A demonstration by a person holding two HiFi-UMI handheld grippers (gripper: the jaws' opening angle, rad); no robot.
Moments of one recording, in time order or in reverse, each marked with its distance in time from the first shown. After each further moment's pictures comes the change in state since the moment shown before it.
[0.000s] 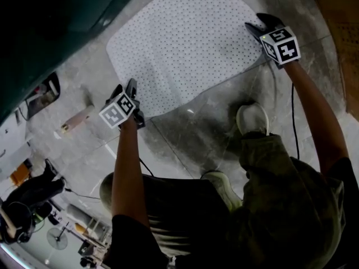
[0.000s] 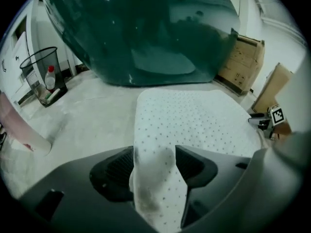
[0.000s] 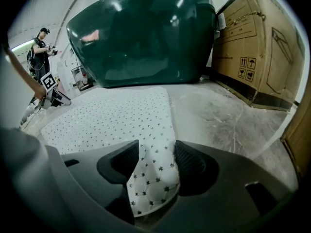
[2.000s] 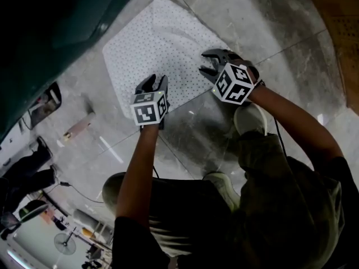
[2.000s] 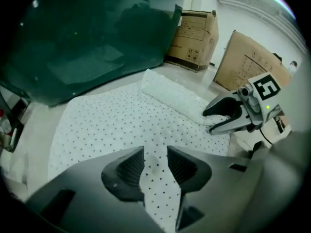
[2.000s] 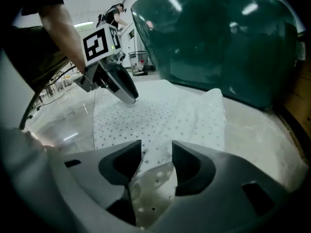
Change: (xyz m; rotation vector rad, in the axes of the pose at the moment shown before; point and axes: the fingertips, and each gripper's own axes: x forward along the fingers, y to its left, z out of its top) left arm 0.012 -0.164 -0.018 0.406 0.092 -0.236; right arm 0.010 0.218 0.000 -0.459 0.022 0.357
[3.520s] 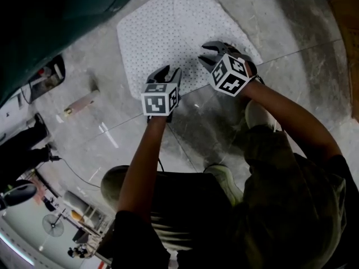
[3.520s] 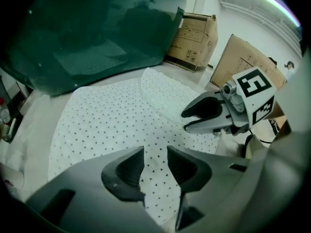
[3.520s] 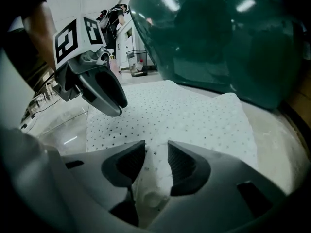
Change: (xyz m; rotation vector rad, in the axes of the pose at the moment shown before) left arm -0.018 0.002 -0.034 -0.030 0.009 -0.047; right arm 0.050 0.030 0.038 0.035 0.004 0.008
